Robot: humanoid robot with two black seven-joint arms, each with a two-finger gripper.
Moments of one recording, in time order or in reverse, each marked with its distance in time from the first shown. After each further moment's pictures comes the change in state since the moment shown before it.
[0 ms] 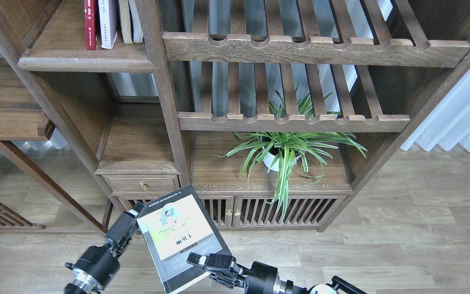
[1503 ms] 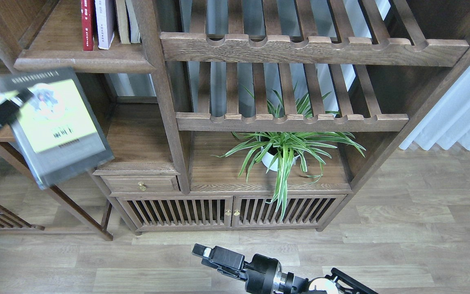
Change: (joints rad) left arm -0.338 0.524 -0.663 -0.099 0.170 0.000 0.370; right arm 0.044 0.000 0.041 -0.005 -0.098 0.000 0.072
